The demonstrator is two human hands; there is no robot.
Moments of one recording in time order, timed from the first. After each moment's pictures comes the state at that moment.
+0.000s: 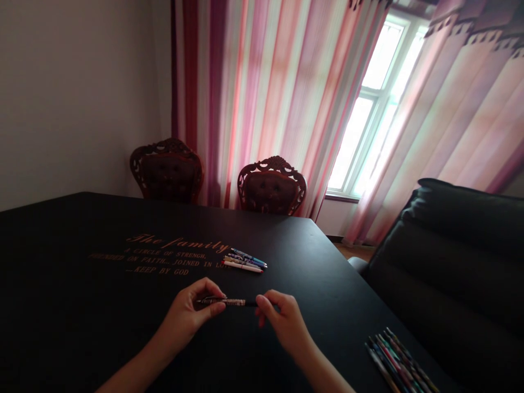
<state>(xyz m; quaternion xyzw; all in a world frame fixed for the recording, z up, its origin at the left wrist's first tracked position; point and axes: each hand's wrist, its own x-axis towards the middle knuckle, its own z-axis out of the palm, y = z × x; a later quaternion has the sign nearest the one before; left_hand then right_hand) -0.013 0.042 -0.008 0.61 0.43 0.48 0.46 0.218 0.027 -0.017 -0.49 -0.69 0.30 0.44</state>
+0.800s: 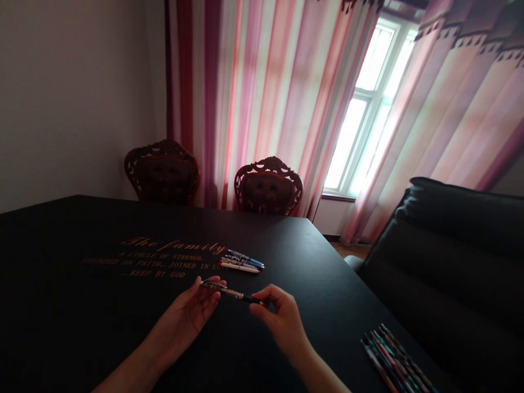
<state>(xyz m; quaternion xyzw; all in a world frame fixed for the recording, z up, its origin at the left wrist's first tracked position) -0.009 0.046 -0.014 0.21 0.31 0.54 0.75 0.216 0.027 -0.021 -0.49 -0.62 0.33 0.51</state>
